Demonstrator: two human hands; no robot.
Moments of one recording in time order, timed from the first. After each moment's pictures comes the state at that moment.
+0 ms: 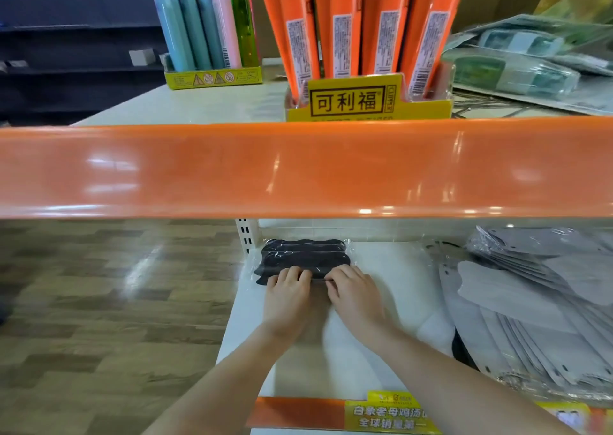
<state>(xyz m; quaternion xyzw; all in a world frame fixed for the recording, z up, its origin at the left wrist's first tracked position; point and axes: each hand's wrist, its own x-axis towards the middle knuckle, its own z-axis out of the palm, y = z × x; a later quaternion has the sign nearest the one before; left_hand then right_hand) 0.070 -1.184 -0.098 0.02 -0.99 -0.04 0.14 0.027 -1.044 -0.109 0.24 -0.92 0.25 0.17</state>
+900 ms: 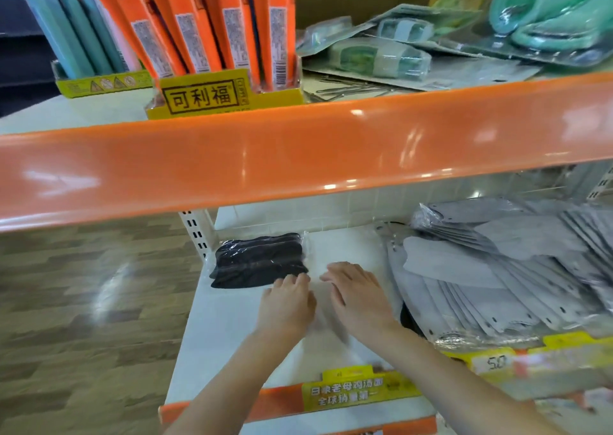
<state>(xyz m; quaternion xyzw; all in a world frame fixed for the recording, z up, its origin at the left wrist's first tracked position) 0.090 -1.107 -0.064 0.00 -1.00 -0.07 0.04 0.069 -0.961 -0.082 0.25 -0.92 0.22 0.20</state>
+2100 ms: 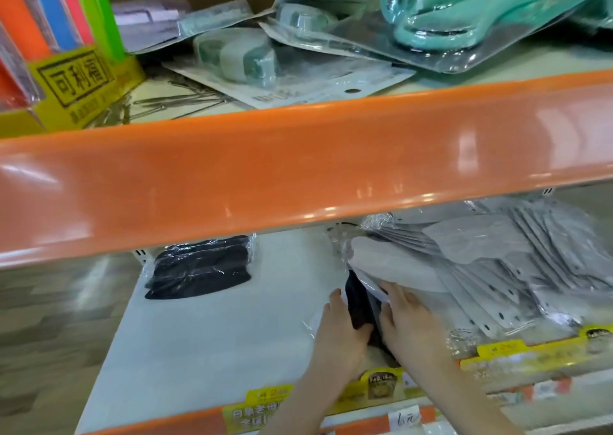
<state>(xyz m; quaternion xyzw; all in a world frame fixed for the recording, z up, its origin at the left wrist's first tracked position) 0.095 -0.935 -0.075 0.06 -0.89 -0.45 -0.08 0.084 -0.808 -0.092 0.09 -0.95 0.20 0.22</state>
